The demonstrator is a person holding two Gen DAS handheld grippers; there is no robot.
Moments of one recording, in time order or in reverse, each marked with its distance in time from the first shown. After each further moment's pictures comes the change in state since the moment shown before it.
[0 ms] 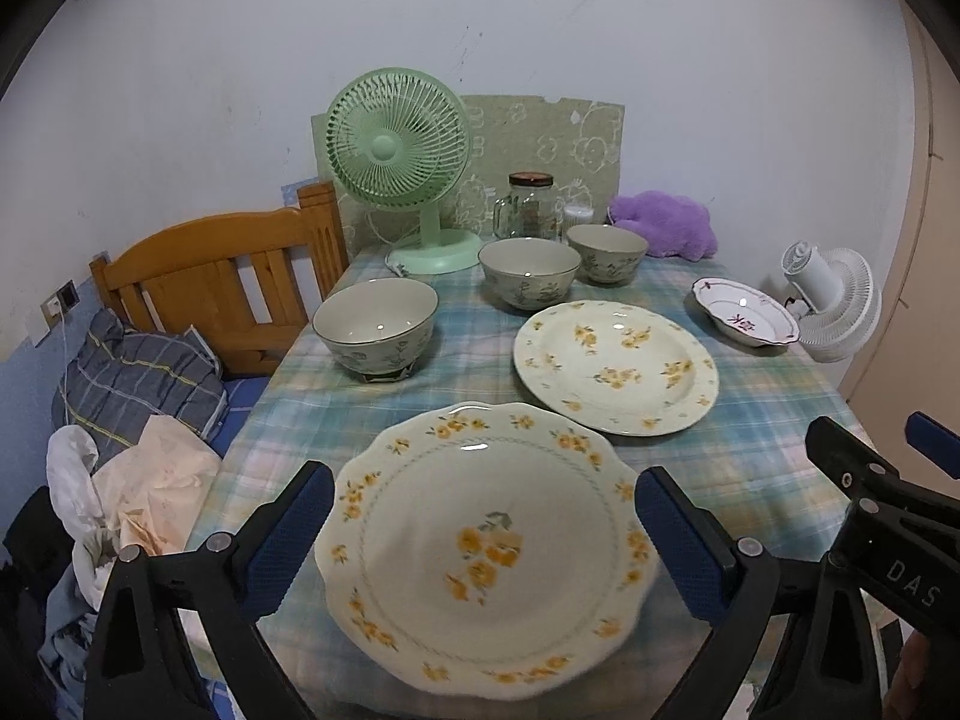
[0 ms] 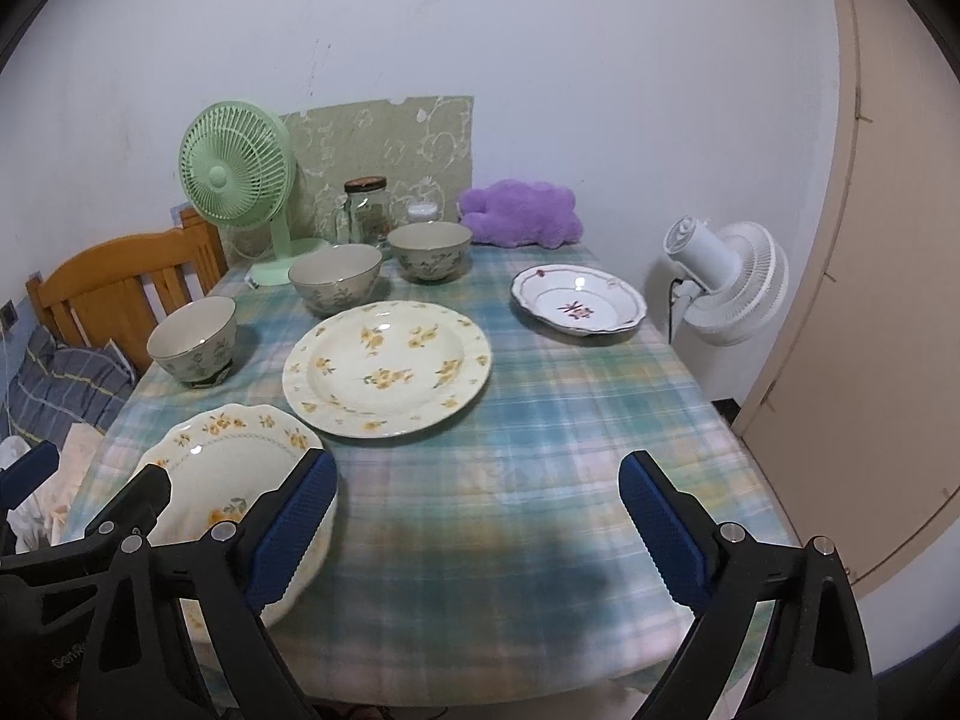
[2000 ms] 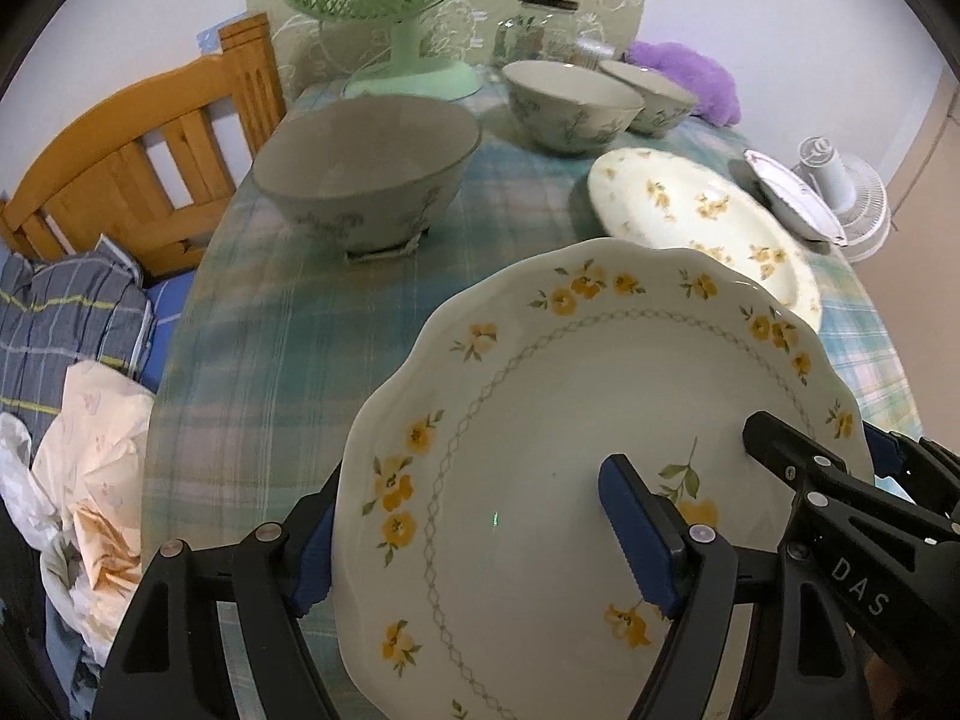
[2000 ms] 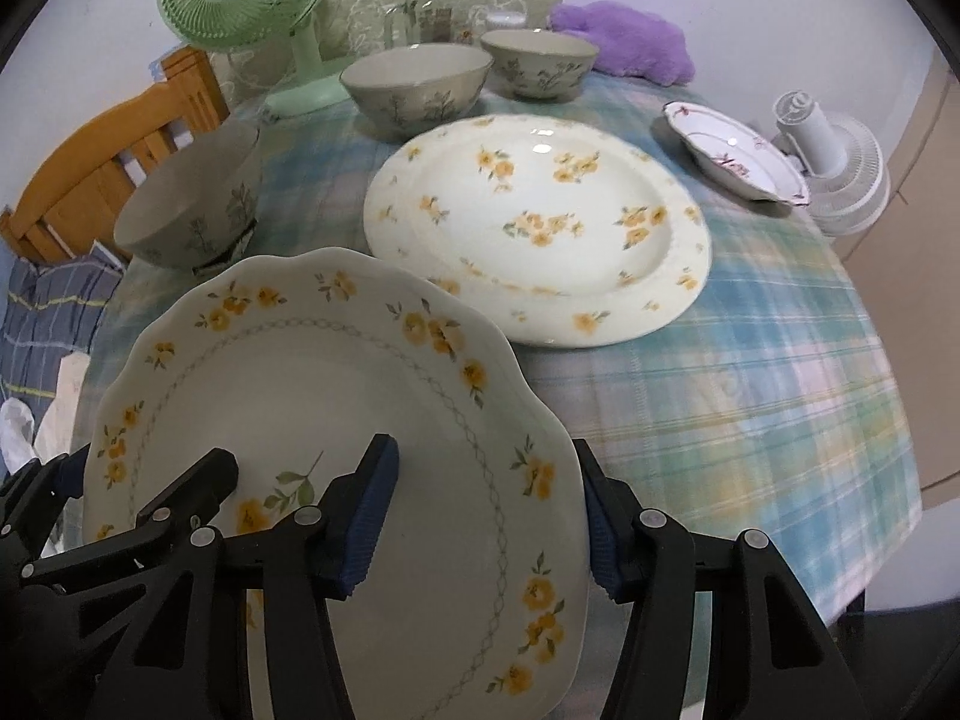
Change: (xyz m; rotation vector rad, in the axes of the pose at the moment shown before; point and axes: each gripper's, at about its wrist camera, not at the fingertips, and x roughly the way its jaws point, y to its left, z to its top) left arm 0.129 0.076 0.010 0.051 0.394 -0.177; right arm 0.121 0.119 -0.007 0.004 0.407 0.002
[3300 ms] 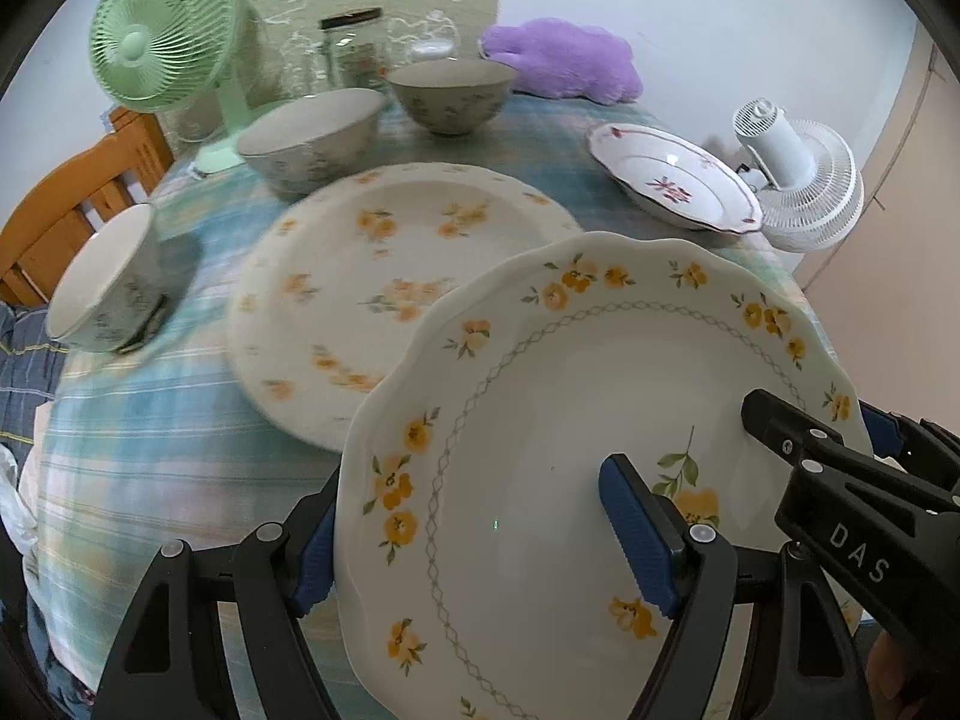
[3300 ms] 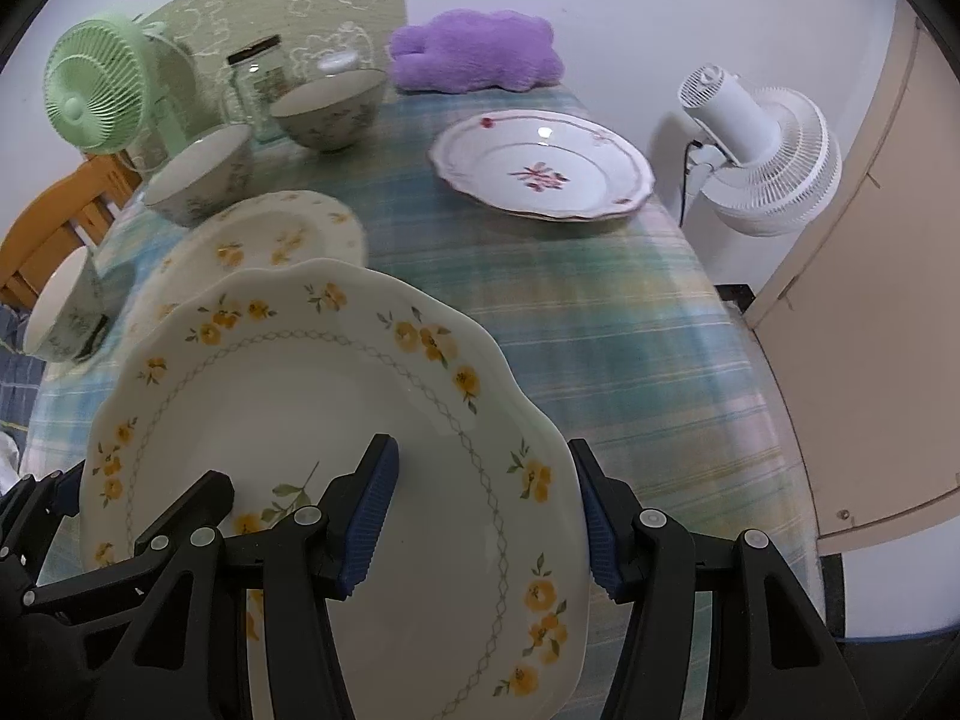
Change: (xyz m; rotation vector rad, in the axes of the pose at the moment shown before) left arm 0.041 -0.217 0.040 0.035 -0.007 0.026; right arm 0.021 -0.219 0.047 0.033 -0.022 0.004
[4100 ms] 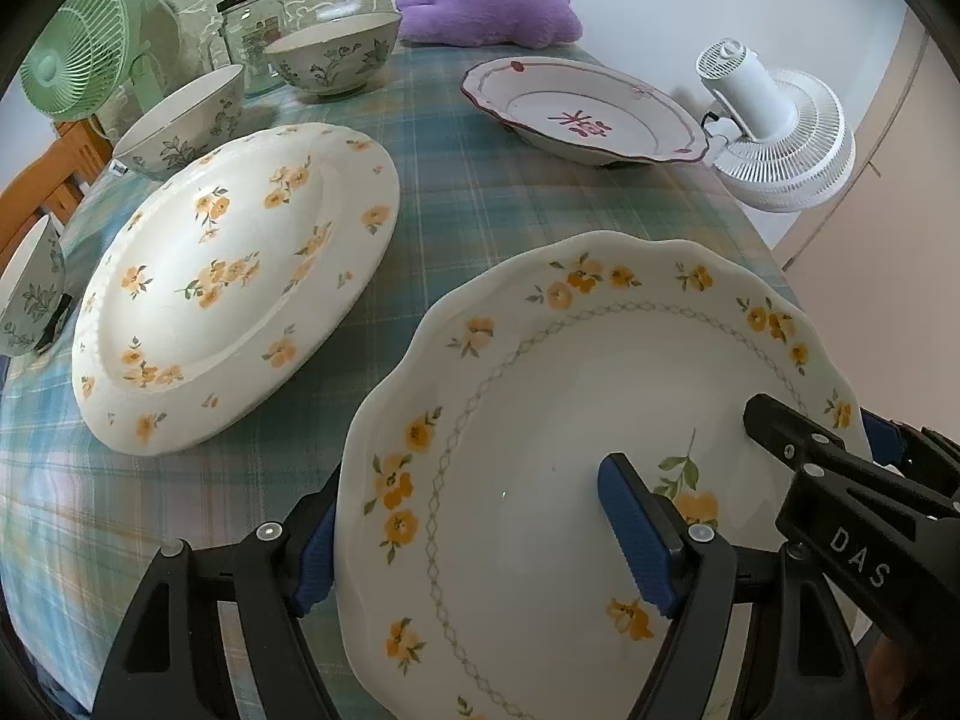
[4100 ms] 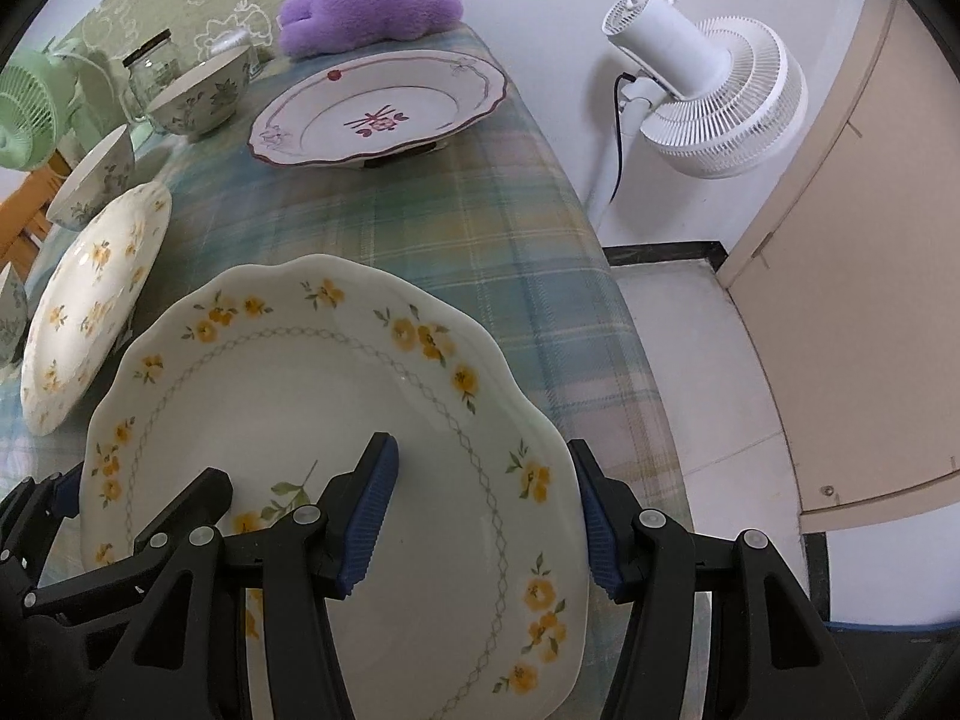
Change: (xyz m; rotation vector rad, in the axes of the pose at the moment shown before) left arm 0.044 -0.079 0.003 0.015 0.072 -0.005; right arm 0.041 -0.099 -0.003 0.040 0.082 -0.021
